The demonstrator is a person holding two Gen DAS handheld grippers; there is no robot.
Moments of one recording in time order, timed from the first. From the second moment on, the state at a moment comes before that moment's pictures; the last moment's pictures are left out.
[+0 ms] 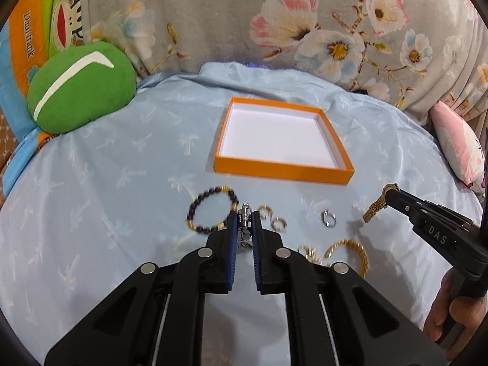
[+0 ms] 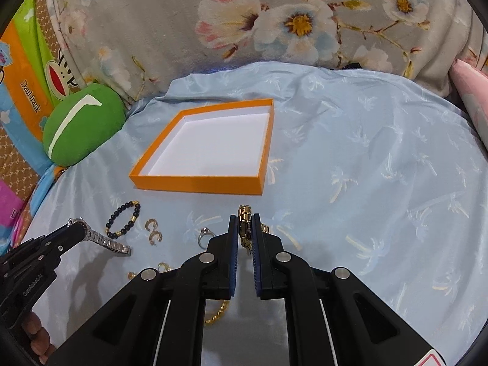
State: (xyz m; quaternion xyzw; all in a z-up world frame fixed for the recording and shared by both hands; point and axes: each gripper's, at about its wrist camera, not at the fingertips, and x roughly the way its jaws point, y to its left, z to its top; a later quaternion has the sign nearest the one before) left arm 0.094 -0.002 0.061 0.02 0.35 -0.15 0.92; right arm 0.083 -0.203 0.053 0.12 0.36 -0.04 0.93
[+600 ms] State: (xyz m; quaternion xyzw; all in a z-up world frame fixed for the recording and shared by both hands) left arm 0.253 -0.066 0.094 0.03 0.31 -0.16 0.94; right arm 0.244 -0.222 0.079 0.10 0.35 -0.03 0.93
